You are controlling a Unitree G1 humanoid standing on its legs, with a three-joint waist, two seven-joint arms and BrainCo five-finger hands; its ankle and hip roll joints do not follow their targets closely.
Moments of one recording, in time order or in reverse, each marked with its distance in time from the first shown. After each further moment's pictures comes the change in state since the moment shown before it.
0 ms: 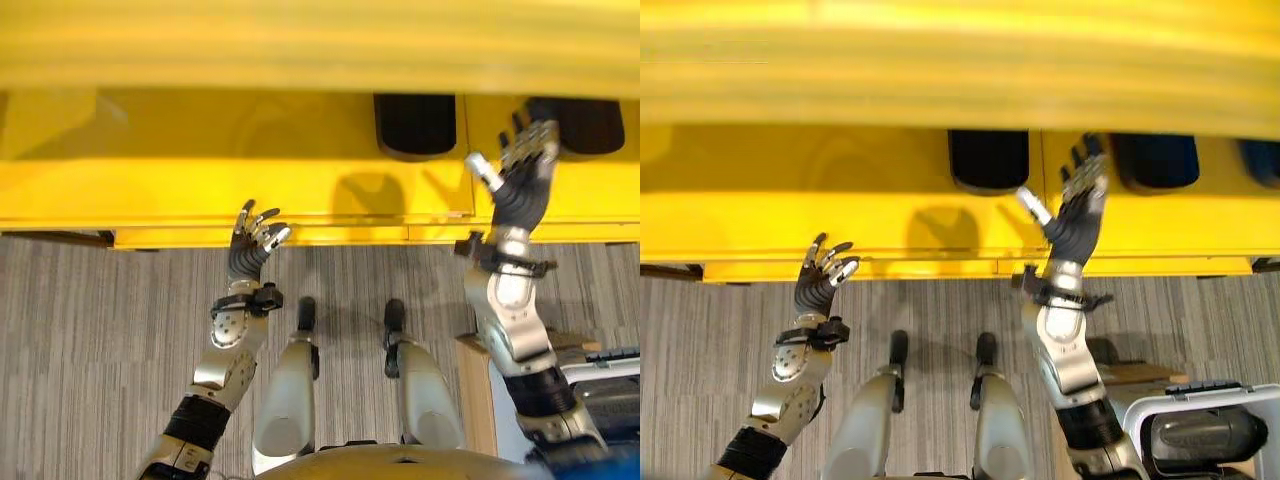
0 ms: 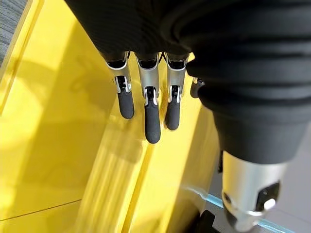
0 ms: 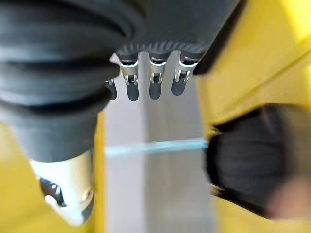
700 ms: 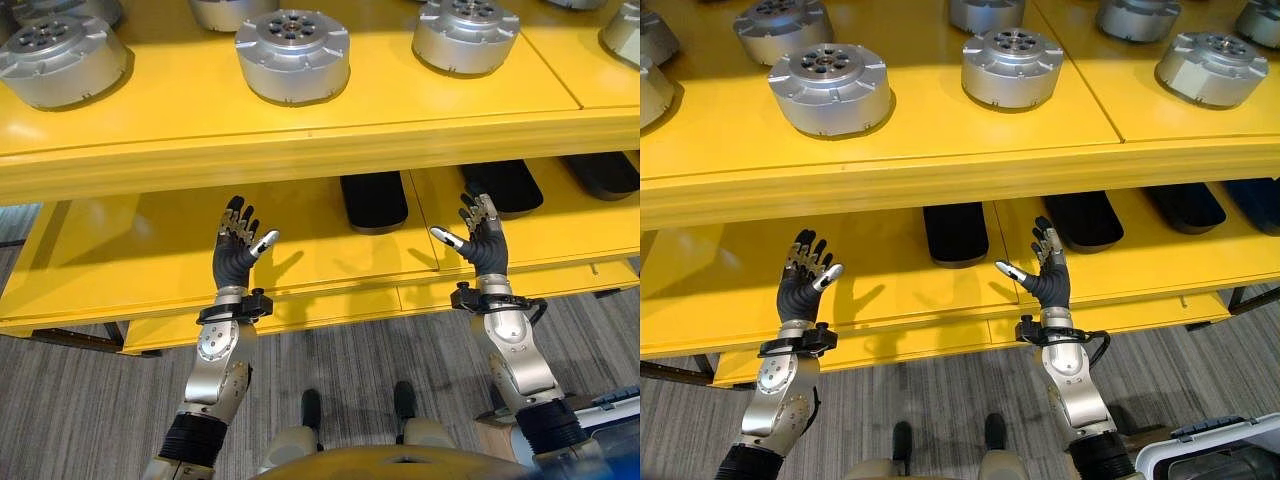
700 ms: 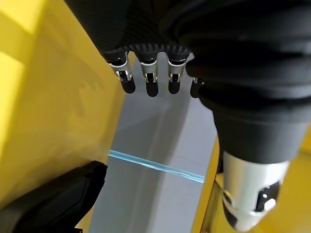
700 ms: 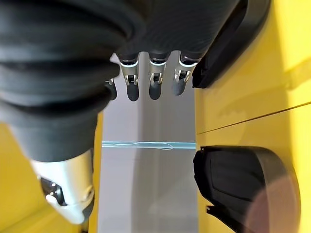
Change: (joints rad) left arm 0.058 -0.047 0.121 -0.106 0.054 -0.036 -0.086; right arm 0.141 -0.017 -0.013 0.153 -0.010 0.081 0.183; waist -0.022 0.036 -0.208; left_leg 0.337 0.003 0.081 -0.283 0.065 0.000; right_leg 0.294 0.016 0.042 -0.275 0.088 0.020
